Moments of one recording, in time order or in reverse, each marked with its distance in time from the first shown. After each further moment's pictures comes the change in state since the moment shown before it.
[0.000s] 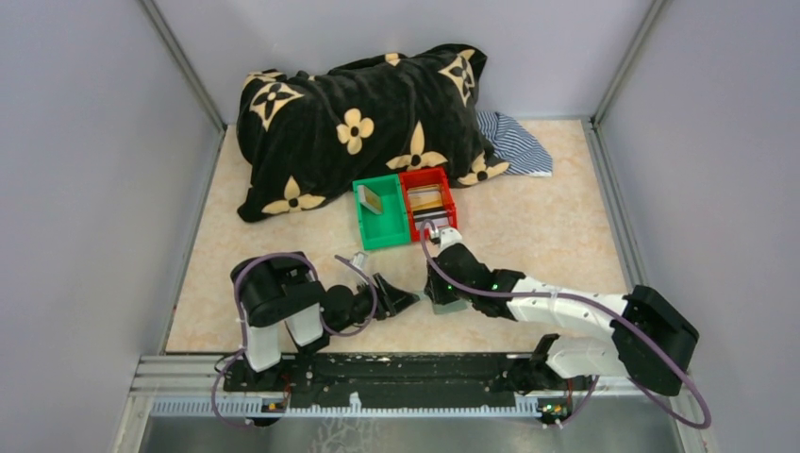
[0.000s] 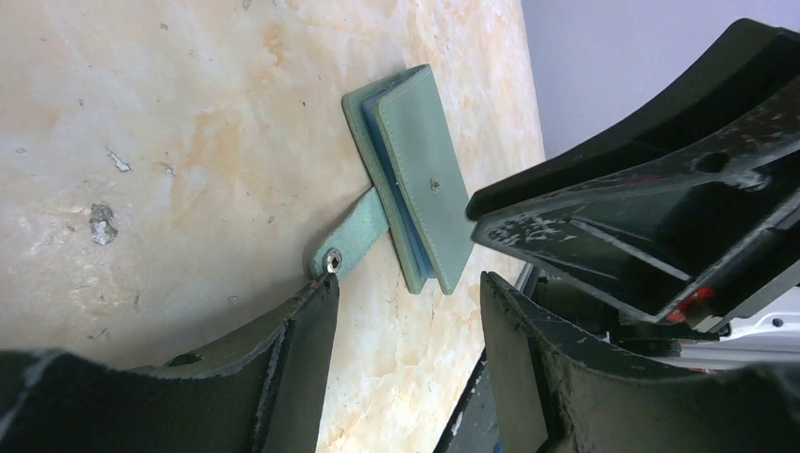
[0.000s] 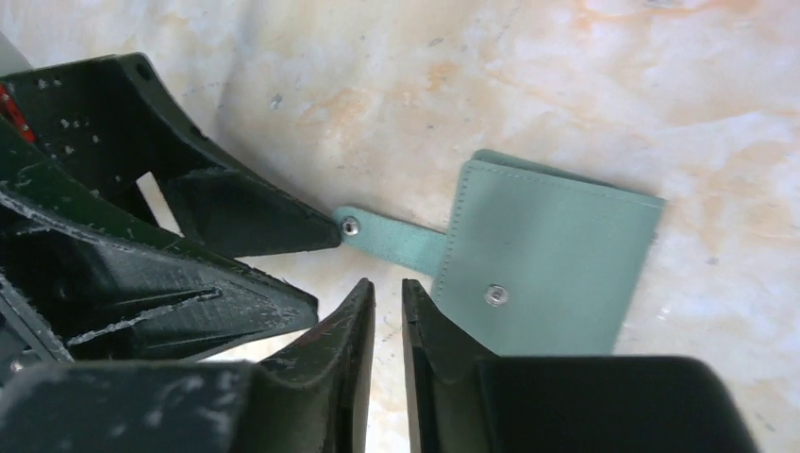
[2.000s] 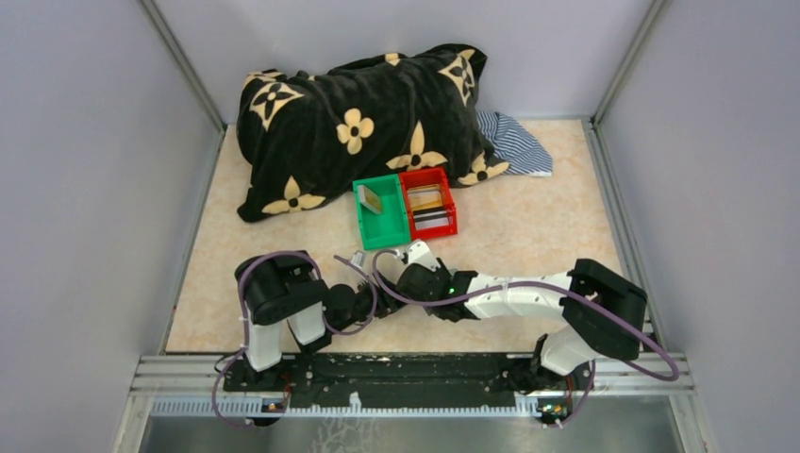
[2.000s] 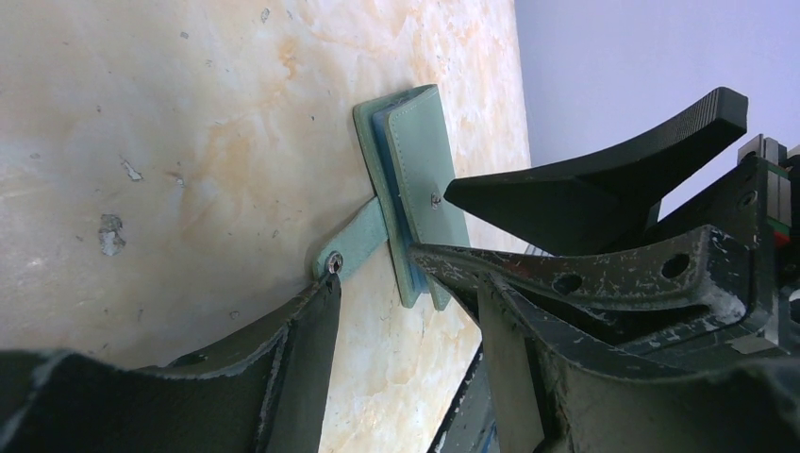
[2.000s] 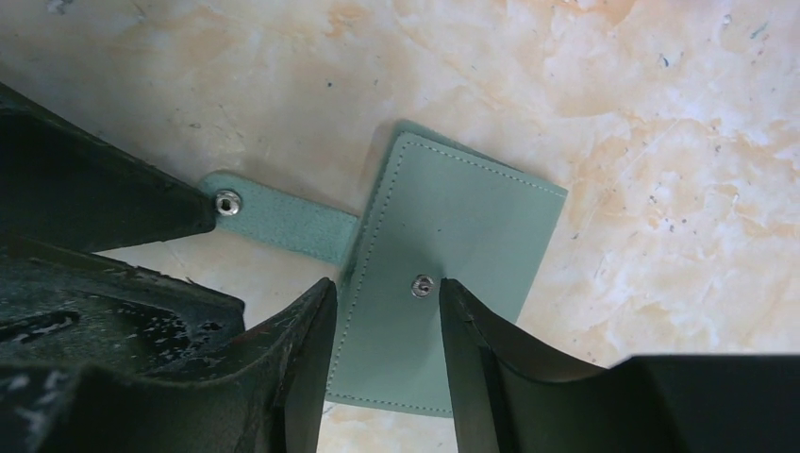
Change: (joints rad) left arm 0.000 0.033 0.009 0.006 -0.024 -0.074; right arm 0.206 0.255 0.203 -0.284 0.433 -0.159
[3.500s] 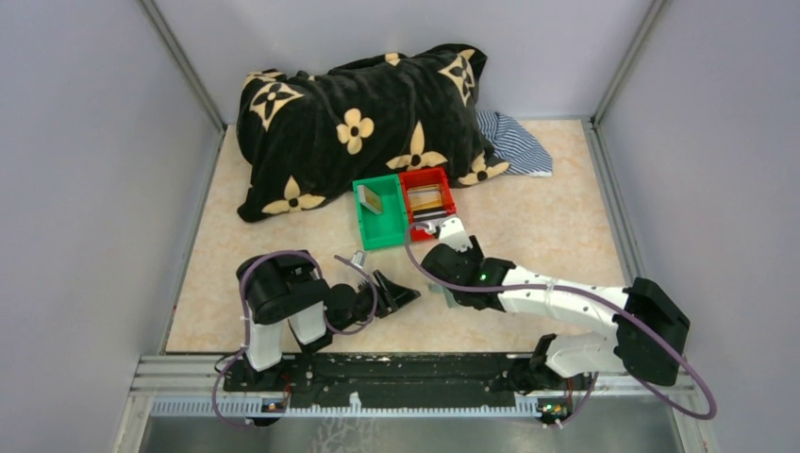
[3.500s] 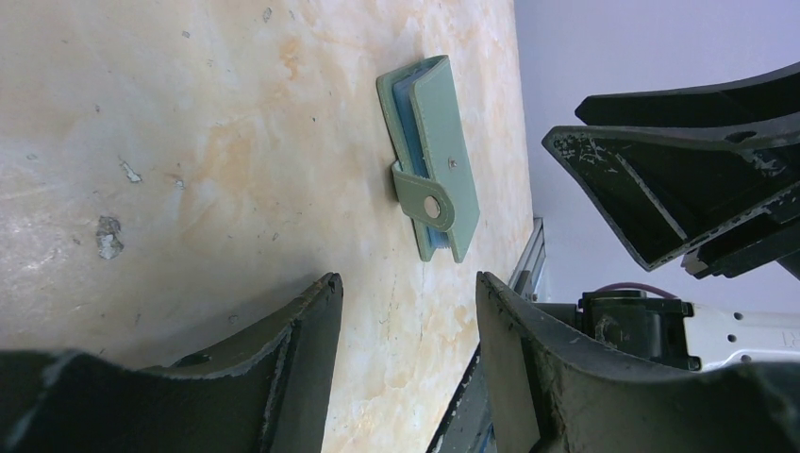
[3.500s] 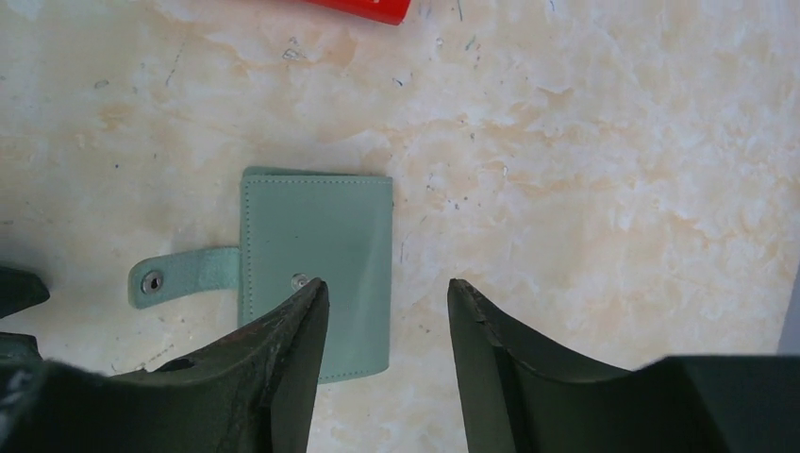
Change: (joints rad) left arm 0.000 0.011 0.006 0.001 0.000 -0.015; right arm -0.125 -0.229 0.005 -0.178 0.196 0.011
